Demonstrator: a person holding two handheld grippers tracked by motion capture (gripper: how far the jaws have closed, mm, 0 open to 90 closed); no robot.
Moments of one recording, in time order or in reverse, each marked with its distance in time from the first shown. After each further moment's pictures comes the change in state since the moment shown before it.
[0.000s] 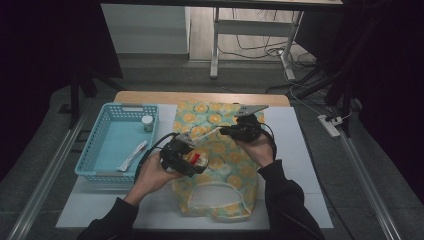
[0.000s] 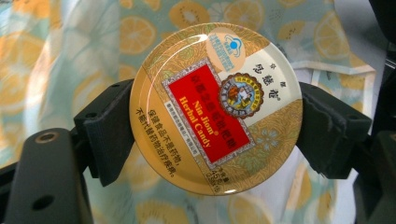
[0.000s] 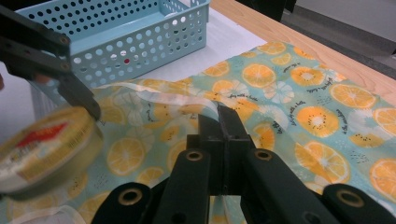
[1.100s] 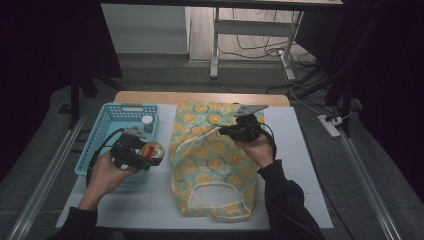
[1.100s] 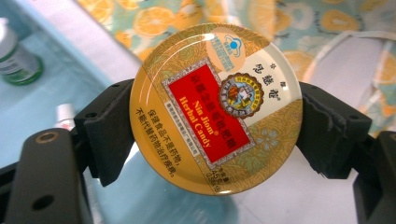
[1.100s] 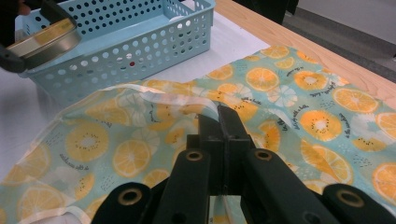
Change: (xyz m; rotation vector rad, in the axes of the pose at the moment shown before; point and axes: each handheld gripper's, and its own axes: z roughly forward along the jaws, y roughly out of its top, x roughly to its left) left arm 0.037 -0.074 -0.092 -0.005 0.168 -0.161; right arm 0.005 0.004 -0.002 -0.003 0.005 -0.005
